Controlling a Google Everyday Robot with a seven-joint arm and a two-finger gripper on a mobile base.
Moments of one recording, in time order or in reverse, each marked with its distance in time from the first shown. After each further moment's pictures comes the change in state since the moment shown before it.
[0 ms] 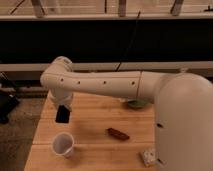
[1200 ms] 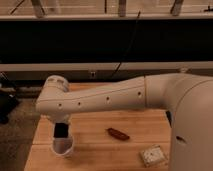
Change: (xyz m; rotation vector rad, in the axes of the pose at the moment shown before) arm -0.067 0.003 0.006 0.003 0.074 -0.061
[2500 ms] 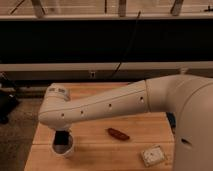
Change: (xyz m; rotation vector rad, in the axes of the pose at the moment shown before) arm -0.027 0.006 0.012 0.010 -0.011 0.025
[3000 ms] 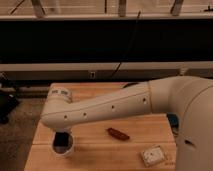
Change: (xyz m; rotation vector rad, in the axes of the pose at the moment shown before) arm -0.005 0.007 0.004 0.007 -0.007 0.014
